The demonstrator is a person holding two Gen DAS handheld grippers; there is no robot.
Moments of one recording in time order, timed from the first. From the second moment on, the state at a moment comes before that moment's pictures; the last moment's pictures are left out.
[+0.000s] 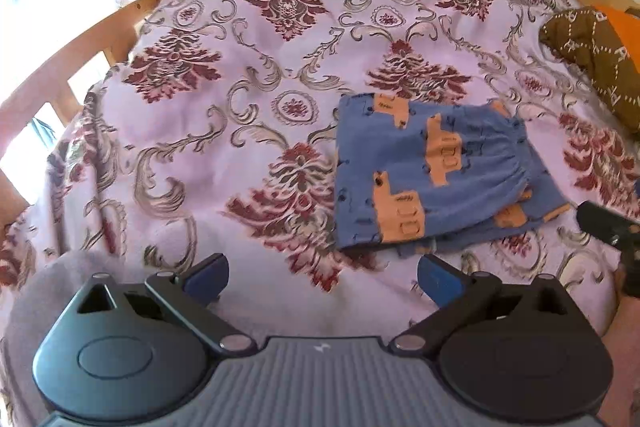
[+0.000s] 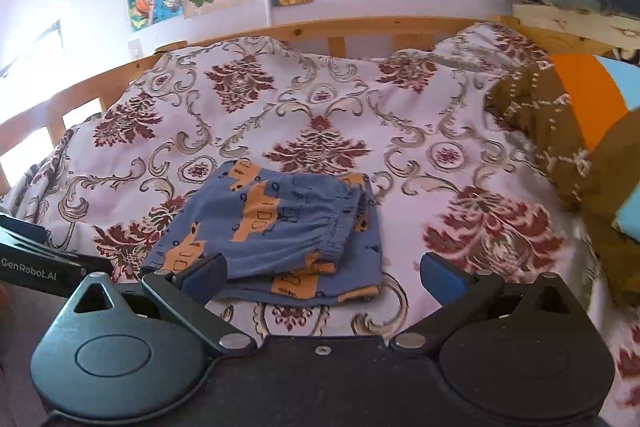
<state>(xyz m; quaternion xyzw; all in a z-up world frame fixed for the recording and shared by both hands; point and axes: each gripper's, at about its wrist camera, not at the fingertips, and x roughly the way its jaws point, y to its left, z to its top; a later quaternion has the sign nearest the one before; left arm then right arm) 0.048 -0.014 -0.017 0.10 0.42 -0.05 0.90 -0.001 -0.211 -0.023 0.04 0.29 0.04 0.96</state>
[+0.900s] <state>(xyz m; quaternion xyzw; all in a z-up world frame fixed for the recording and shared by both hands) 0.229 -0.010 -0.085 0.03 0.53 -0.16 0.83 0.153 -0.265 -0.083 0.10 0.39 0.15 0.90</state>
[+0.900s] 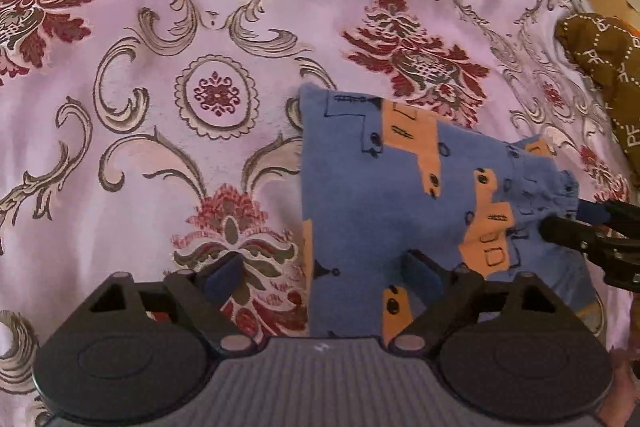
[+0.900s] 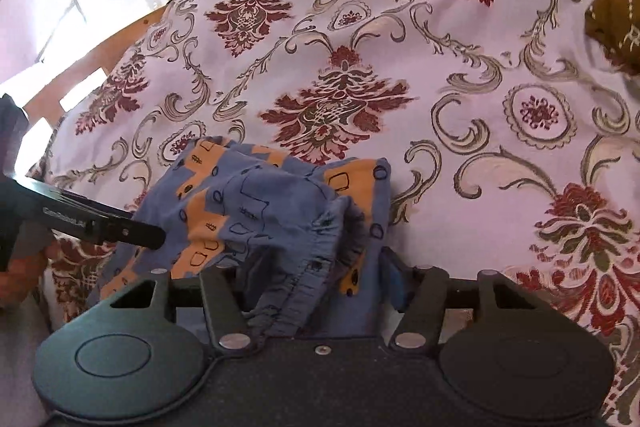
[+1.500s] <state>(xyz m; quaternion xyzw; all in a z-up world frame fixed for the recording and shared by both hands) 0.209 -0.023 -0.062 0.04 0.48 -0.22 0.85 0.127 -0.249 -0.061 0.05 0.33 0.12 0.93</state>
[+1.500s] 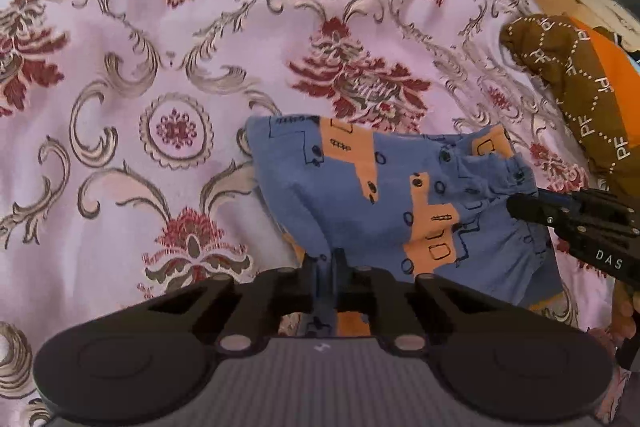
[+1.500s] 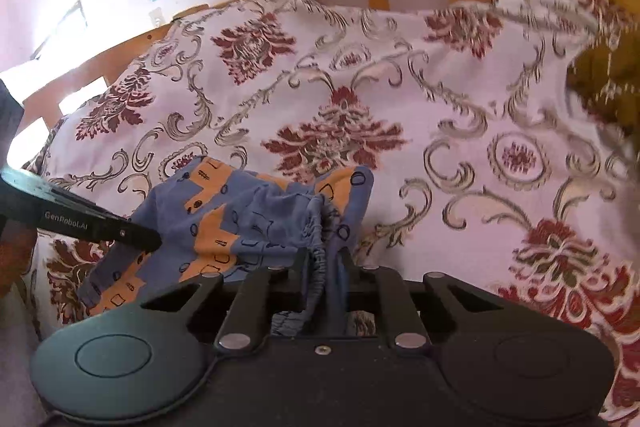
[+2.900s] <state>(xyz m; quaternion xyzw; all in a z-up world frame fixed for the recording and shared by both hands) 0.244 -0.041 -0.021 0.00 0.34 -0.16 0.93 0.168 -0.276 -0.001 0.05 0.22 0.02 0.97</state>
